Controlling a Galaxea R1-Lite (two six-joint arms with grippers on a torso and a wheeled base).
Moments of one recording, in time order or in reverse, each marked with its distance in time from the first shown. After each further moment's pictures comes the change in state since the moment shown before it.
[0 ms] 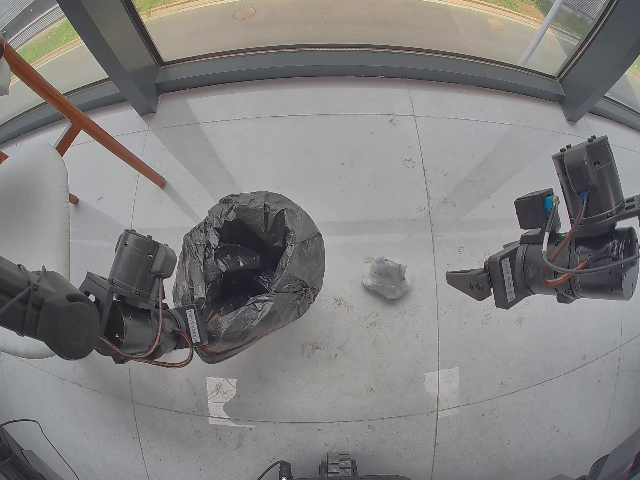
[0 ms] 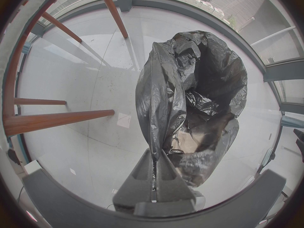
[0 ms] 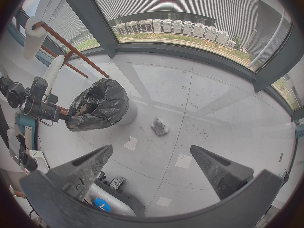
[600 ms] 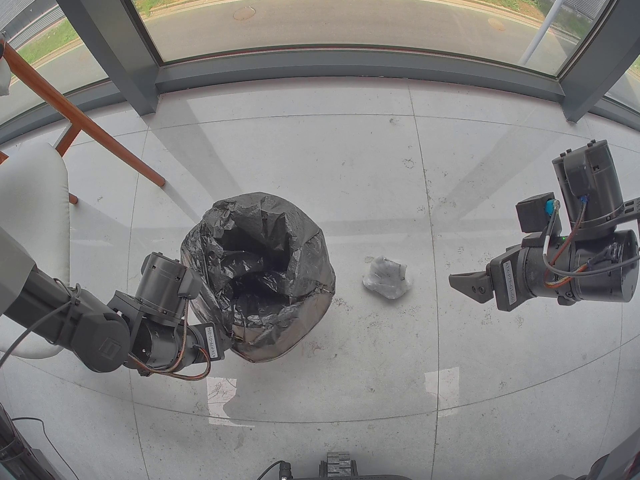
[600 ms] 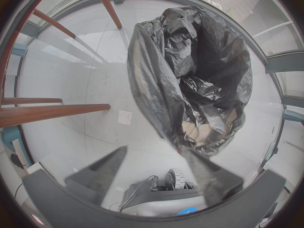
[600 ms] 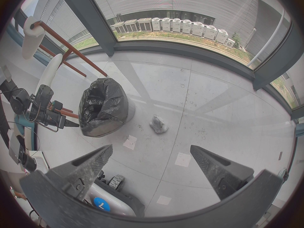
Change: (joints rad) left arm -0.013 0.099 0.019 -0.056 0.011 0.007; right arm -0.014 -0.002 0.016 0.000 0.001 0.003
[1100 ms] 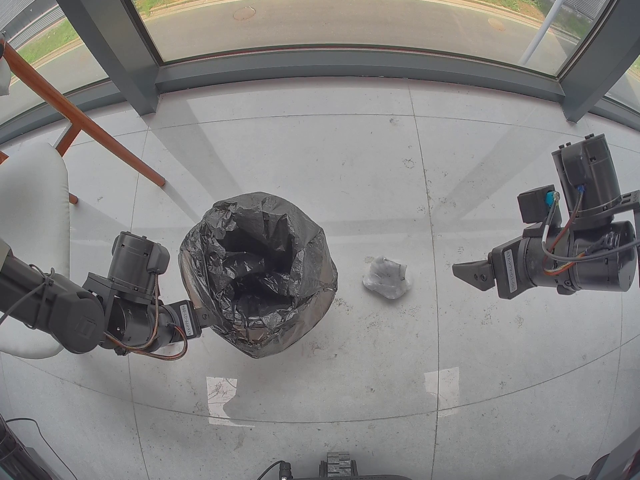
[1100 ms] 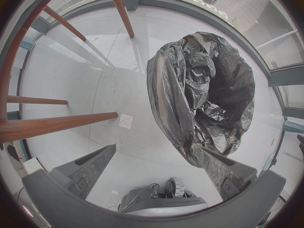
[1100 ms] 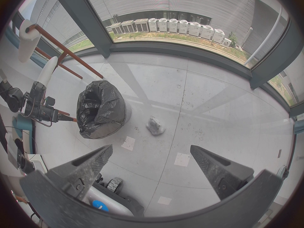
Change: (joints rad) left arm 0.107 -0.051 -0.026 0.008 -0.033 0.025; right arm -0.046 0.022 -0.034 -0.003 0.014 -0.007
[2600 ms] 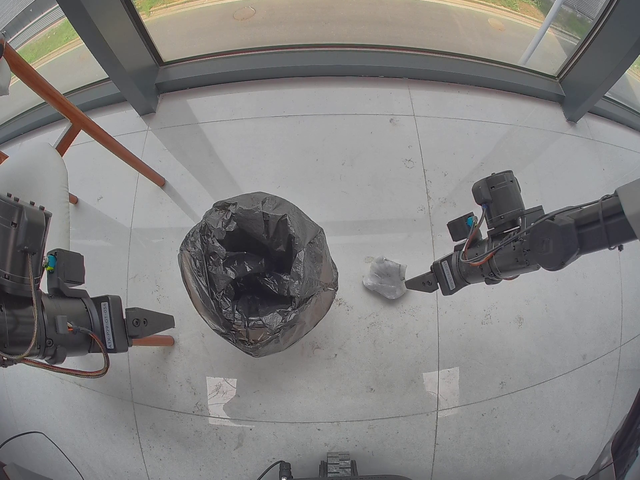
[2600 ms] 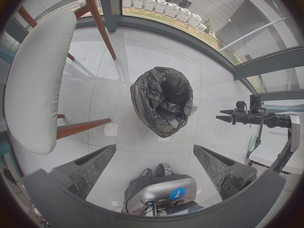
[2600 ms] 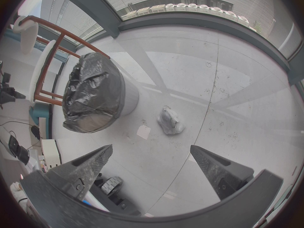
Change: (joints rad) left arm -0.064 -0.524 -0.042 0.433 -0.121 0.109; right arm -0.232 0.521 -0.207 -0.174 0.401 -0.211
